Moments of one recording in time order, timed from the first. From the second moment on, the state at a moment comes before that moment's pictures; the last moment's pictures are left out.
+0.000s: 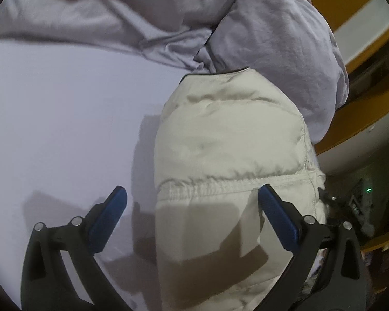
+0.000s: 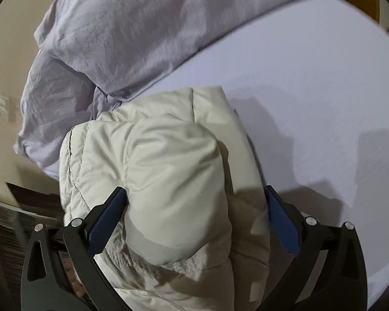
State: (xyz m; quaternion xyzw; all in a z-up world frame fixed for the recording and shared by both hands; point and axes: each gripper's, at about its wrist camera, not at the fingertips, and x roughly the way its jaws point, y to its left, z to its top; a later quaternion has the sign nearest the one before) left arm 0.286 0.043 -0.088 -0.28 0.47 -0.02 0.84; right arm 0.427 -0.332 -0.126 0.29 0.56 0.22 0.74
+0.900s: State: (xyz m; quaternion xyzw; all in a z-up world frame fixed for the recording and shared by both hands) left arm 0.310 0.088 -0.094 -0.41 0.45 -0.08 0.79; right arm 0.447 -0.289 -0.156 0.39 0.56 0.32 0.66
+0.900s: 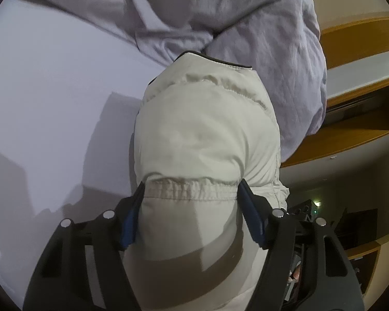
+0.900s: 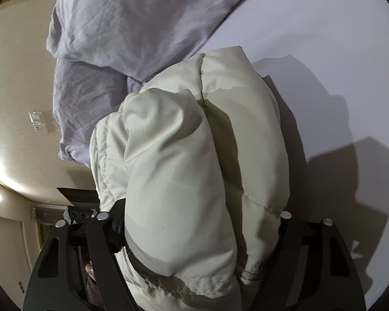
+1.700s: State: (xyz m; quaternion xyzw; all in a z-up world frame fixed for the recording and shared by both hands) left arm 0.345 0.179 -0.041 -0.29 0.40 0.05 0.87; right arm 0.492 -0.236 -0.108 0.28 0.53 0.28 0.75
